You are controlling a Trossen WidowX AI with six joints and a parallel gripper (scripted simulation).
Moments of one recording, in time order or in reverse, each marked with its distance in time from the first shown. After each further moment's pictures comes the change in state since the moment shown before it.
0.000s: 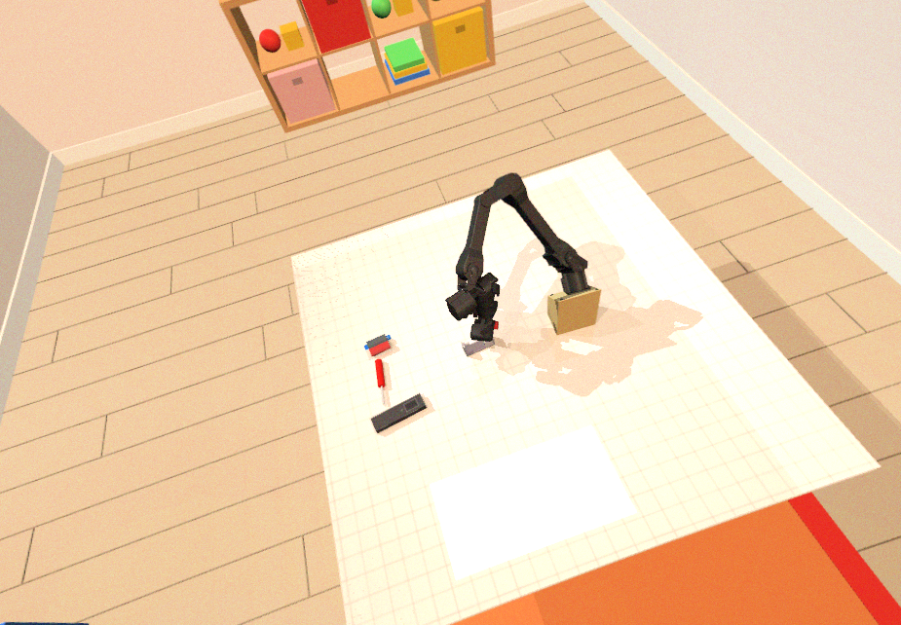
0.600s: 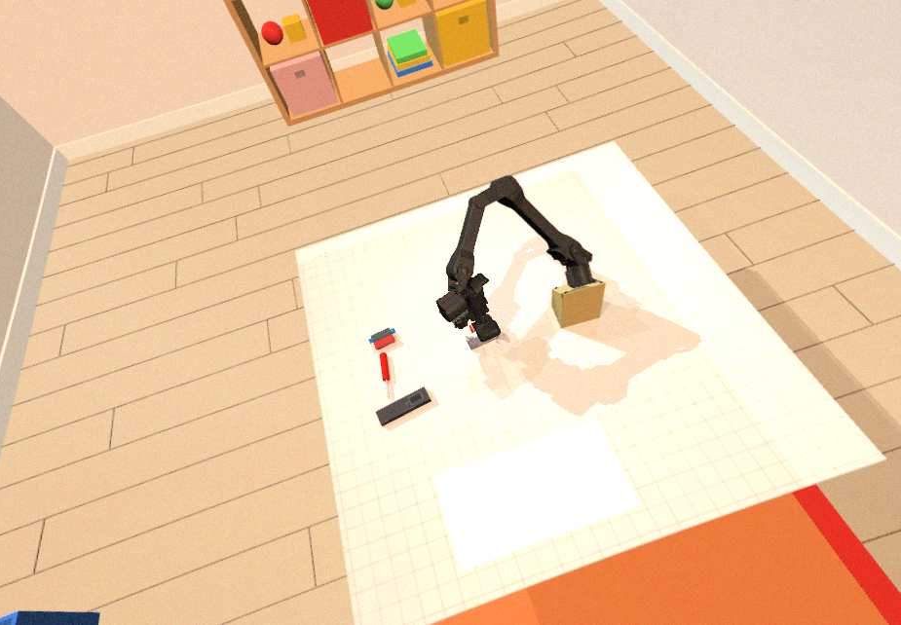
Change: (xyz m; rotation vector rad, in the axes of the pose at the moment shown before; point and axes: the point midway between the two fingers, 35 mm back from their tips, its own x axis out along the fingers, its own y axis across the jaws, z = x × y) arm -0.006 0.030 0.032 -0.580 0.000 -0.002
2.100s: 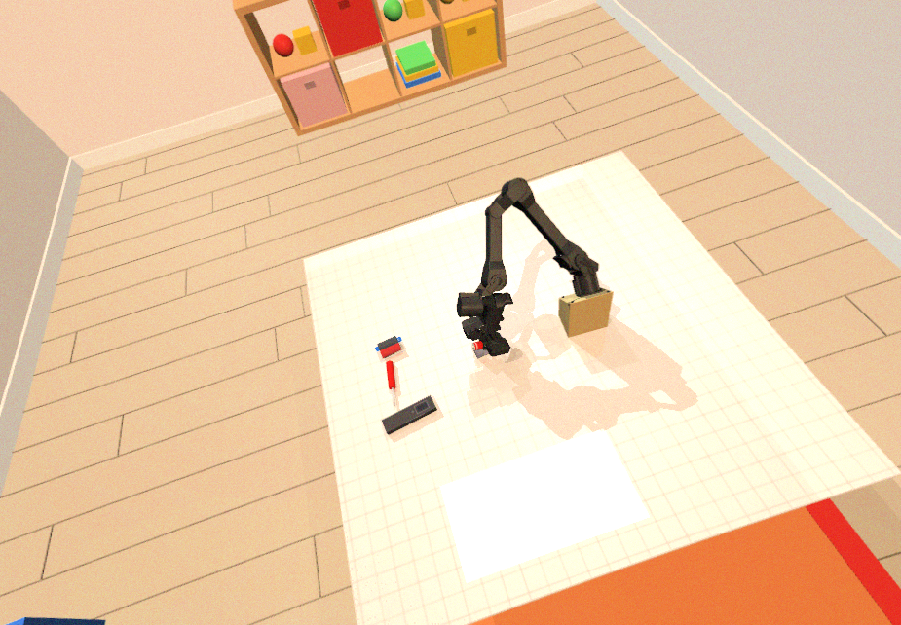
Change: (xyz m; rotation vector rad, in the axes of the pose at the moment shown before) arm 0.049 0.002 0.009 -0.001 -0.332 0.030
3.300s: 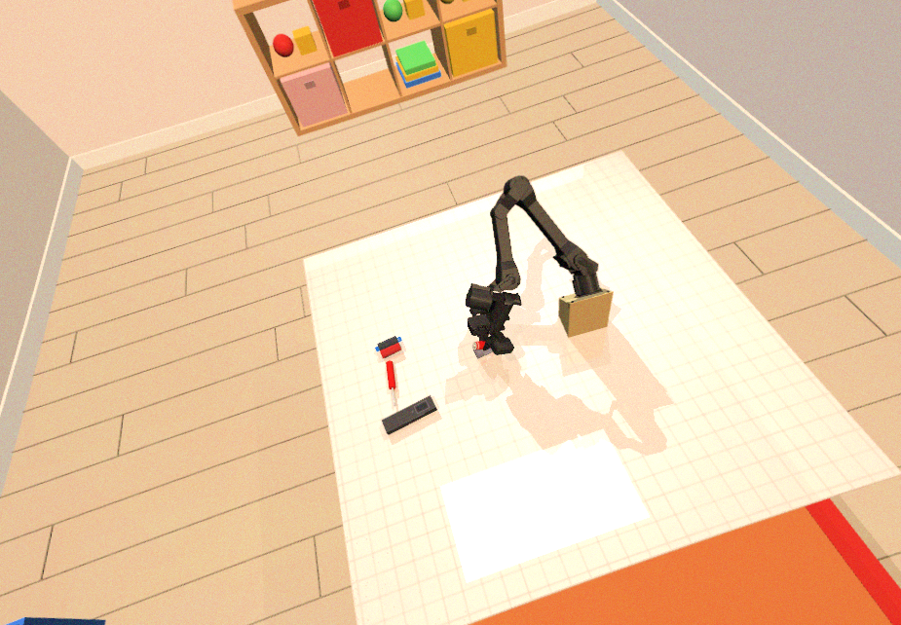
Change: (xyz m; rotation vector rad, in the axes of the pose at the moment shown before) arm 0.005 -0.002 -0.007 -0.009 -0.159 0.019
